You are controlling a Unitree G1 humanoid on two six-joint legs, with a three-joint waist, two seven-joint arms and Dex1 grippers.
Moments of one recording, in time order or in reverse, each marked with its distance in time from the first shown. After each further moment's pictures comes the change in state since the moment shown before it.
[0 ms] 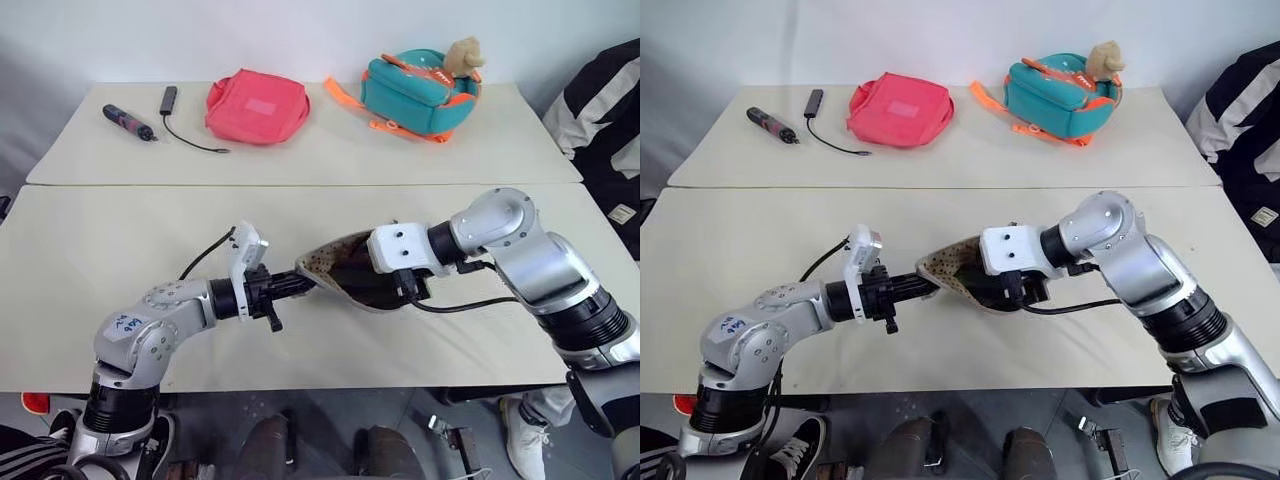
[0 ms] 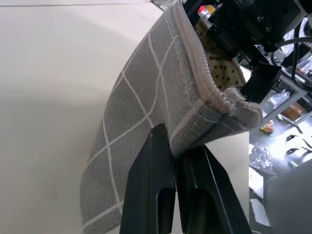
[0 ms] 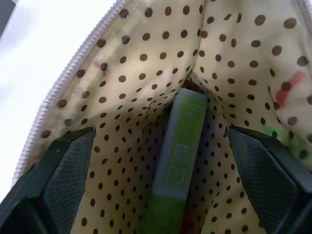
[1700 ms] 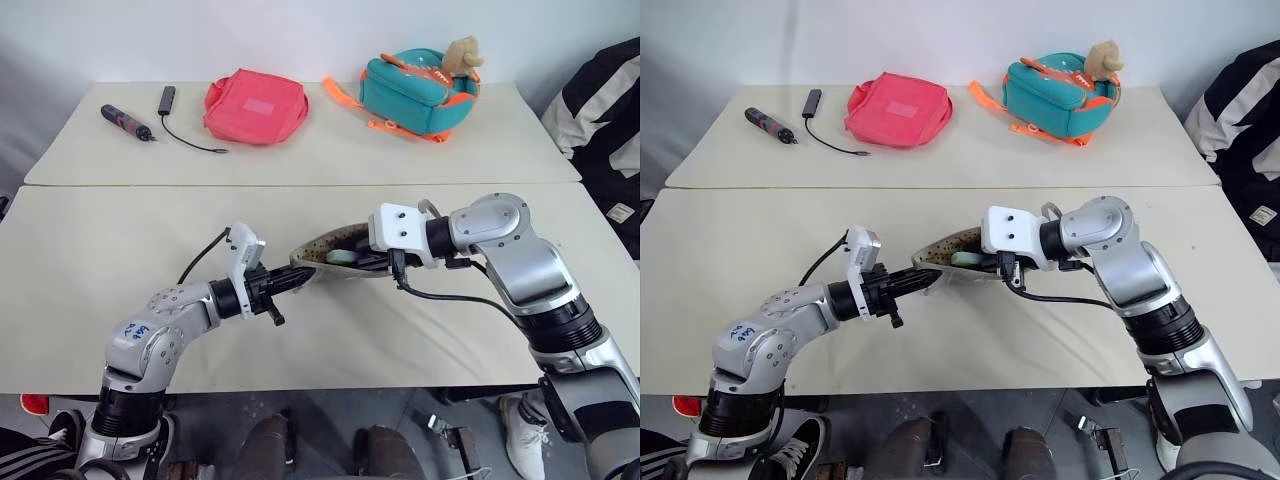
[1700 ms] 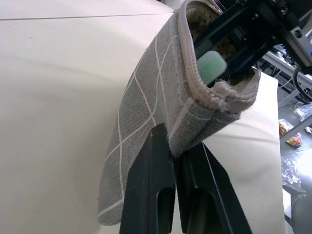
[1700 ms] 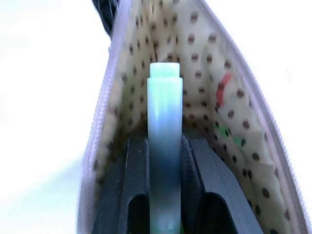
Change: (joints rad) left arm 0.015 -0.041 0.014 0.043 0.043 -0.086 0.051; right arm 0.066 0.131 -0.178 0.032 0.066 0.043 -0.082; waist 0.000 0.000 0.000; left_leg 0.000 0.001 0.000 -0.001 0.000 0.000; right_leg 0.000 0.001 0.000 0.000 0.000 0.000
